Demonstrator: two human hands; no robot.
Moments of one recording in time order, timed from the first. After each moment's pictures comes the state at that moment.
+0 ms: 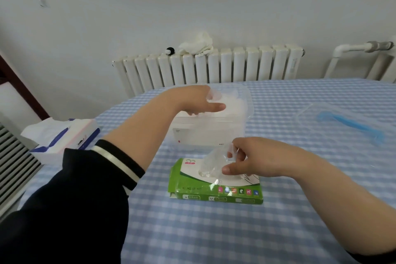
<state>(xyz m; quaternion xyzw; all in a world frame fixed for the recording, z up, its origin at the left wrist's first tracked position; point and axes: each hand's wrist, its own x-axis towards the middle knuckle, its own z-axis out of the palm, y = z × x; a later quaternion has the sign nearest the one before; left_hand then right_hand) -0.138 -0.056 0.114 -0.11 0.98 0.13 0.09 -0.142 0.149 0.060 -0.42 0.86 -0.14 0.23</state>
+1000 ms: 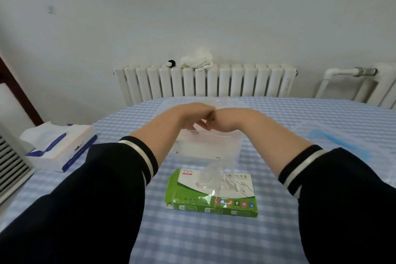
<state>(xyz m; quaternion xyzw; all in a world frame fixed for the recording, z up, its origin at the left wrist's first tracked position) -0.165 -0.078 0.083 -0.19 0.85 0.47 0.12 -0.210 0.043 0.092 -0.44 0.88 -0.02 0.17</state>
